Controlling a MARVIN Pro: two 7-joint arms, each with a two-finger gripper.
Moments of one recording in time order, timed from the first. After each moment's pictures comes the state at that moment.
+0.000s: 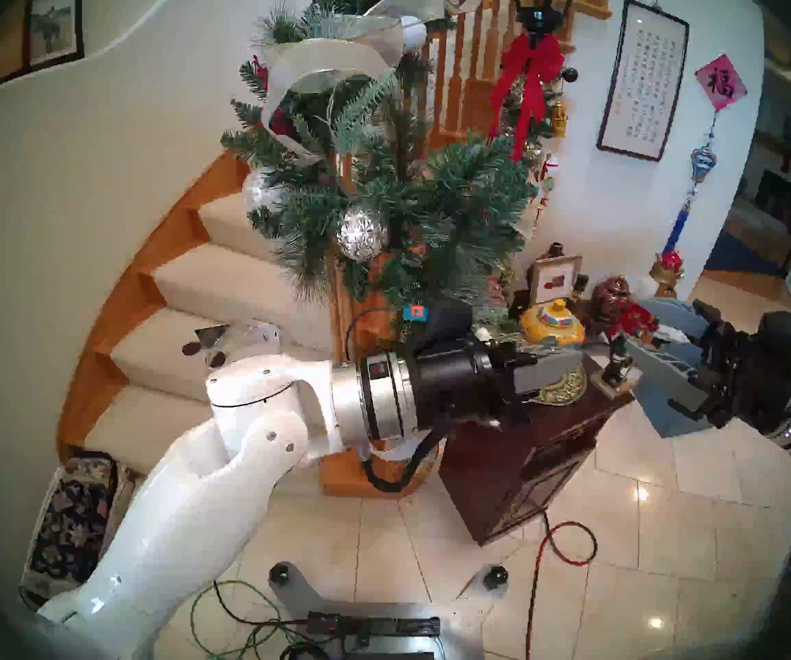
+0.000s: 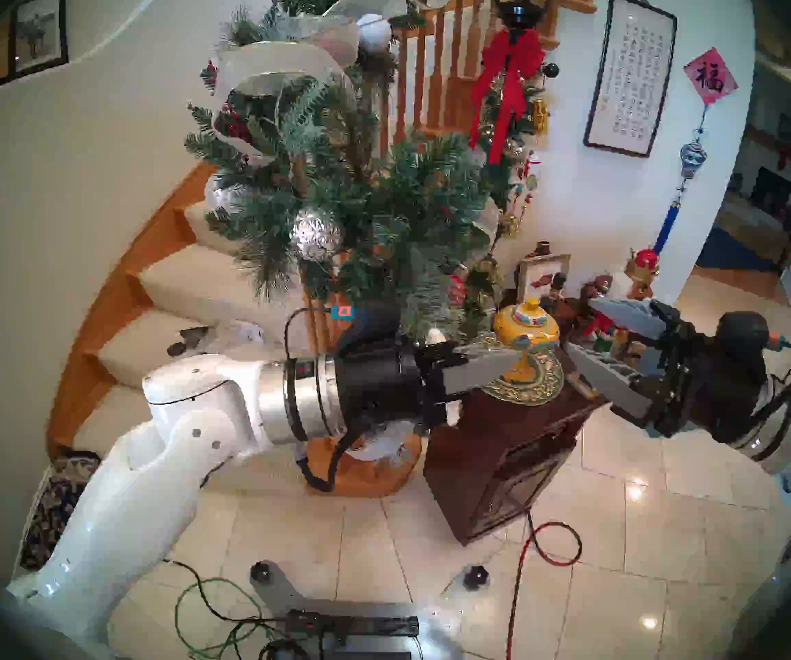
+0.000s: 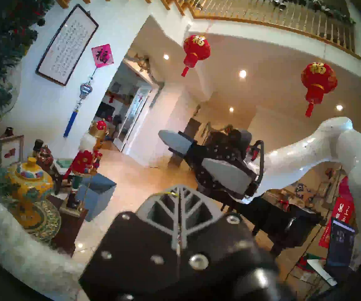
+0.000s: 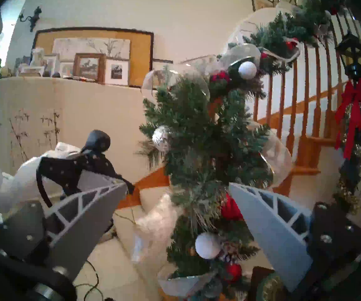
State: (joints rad) left arm 1.52 -1.15 -1.13 -2.20 -0.96 0.62 -0.52; right arm 2.04 -0.65 -2.88 -2.20 1.73 -0.96 0.87
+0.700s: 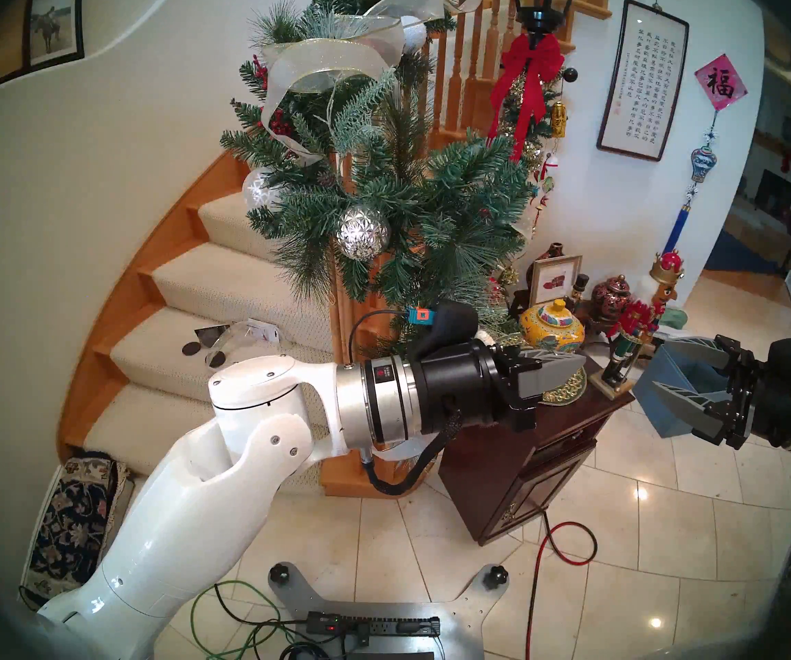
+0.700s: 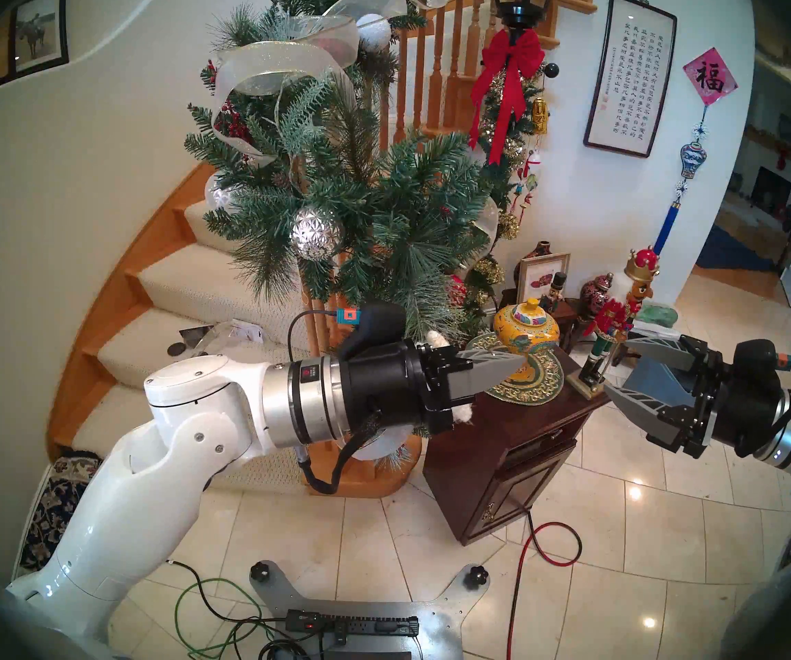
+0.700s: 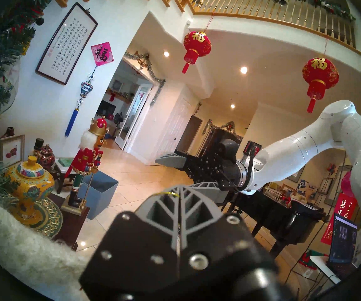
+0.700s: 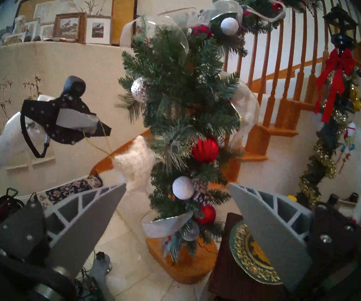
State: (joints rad) left arm 1.52 -1.15 -1.11 -2.21 -0.94 0.62 -0.51; right arm 1.90 -0.72 -2.88 -2.08 1.72 -0.96 0.87
